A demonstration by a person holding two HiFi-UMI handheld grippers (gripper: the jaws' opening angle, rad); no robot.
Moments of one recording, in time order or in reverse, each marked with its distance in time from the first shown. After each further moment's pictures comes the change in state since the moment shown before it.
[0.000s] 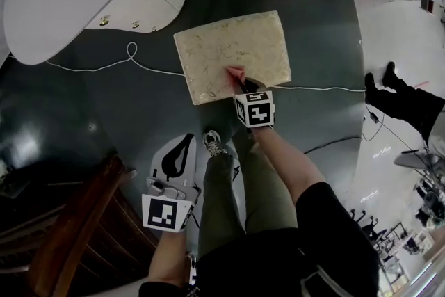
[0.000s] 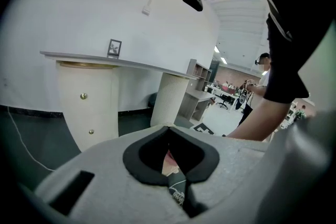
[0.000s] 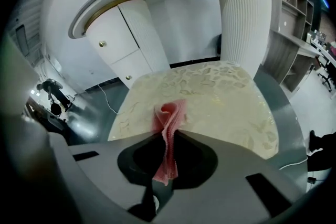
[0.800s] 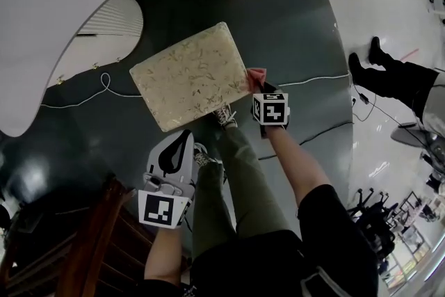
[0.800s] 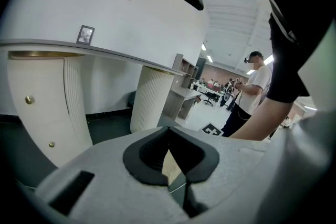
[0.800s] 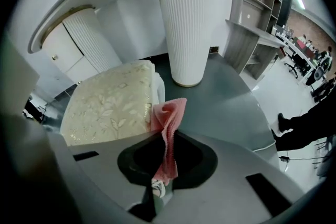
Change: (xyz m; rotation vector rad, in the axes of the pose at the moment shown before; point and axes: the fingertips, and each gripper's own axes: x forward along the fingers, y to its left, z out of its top) left arm 0.128 -0.067 0.035 0.043 0.041 -0.175; right arm -0.053 -0.210 -0.019 0.165 0.074 -0.259
